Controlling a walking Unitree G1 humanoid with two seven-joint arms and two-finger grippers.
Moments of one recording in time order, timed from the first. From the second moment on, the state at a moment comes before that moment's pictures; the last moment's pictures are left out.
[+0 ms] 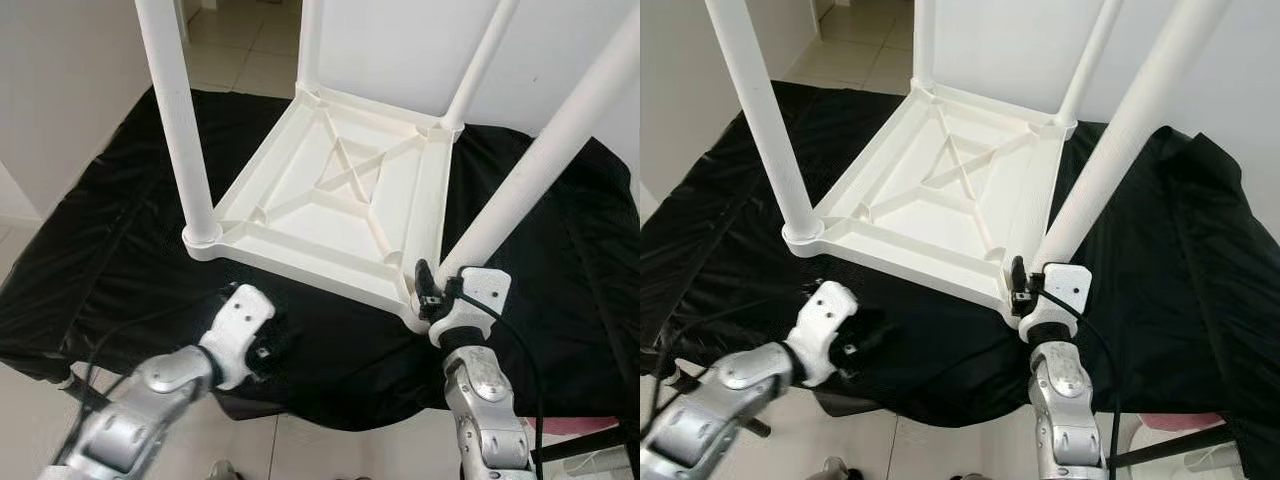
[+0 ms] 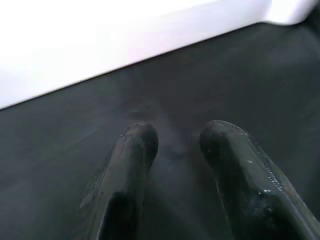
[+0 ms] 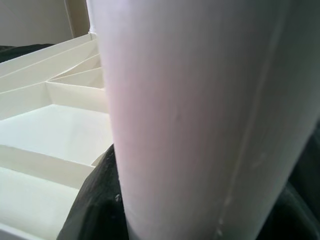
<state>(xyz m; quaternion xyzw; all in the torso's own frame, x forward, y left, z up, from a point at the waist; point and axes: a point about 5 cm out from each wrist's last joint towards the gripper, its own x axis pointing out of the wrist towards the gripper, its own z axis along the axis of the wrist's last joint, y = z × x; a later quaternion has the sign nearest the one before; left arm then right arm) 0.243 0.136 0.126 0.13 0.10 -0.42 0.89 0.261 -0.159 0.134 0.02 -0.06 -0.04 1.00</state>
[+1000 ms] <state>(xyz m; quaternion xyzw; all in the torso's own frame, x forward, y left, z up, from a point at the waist) 0.274 0.263 0.166 0.24 0.17 -0.33 0.90 0.258 -0.172 0.130 -0.01 -0.07 -0.07 1.00</state>
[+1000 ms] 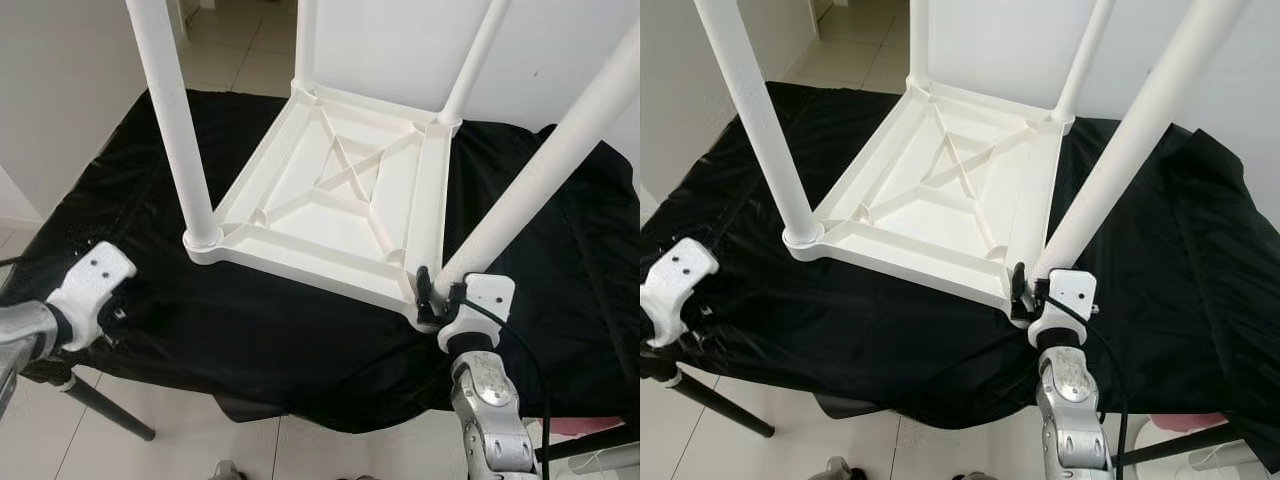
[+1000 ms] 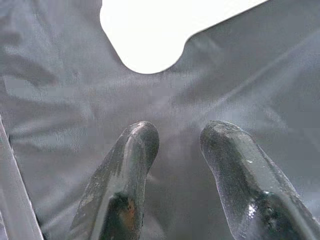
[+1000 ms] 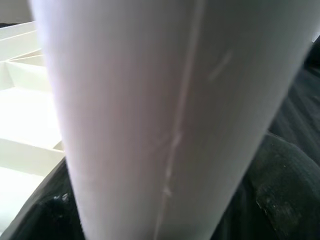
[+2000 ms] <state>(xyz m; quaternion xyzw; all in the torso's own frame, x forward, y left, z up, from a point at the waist) 0.367 0.167 0.241 0.10 -0.04 -0.39 0.91 0.275 -0.160 0.132 0.00 -0.09 -0.05 0.99</state>
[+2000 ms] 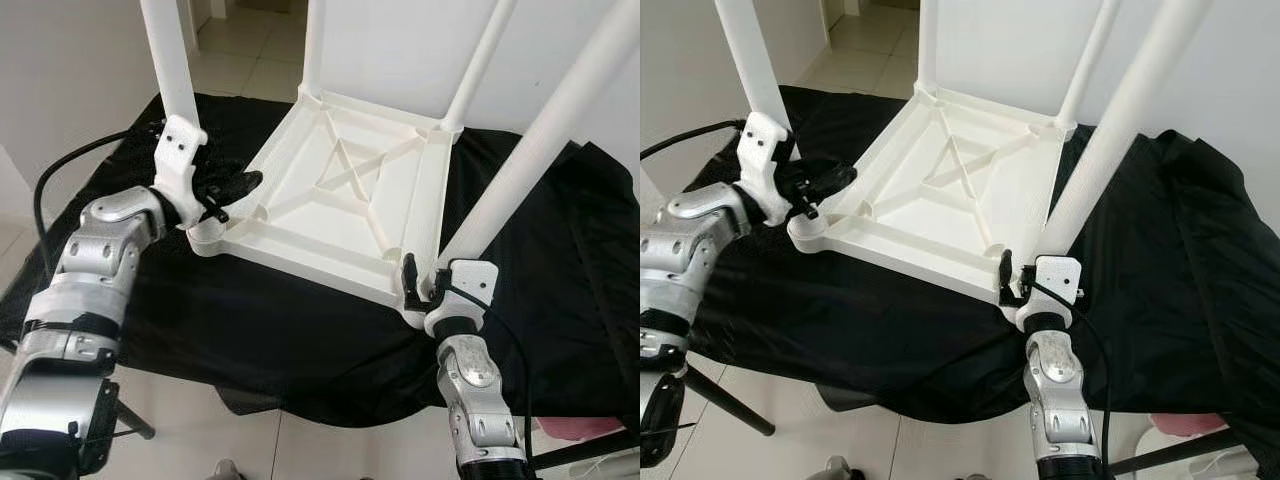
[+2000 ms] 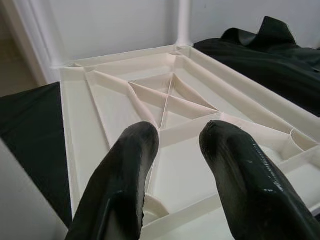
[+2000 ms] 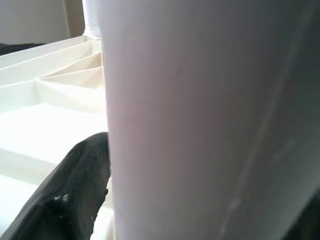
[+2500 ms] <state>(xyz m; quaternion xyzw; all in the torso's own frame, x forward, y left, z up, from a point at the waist) 0.364 0.169 0.196 0.13 0.08 -0.35 0.92 0.284 -0.170 0.130 0.01 -0.07 0.05 1.00</state>
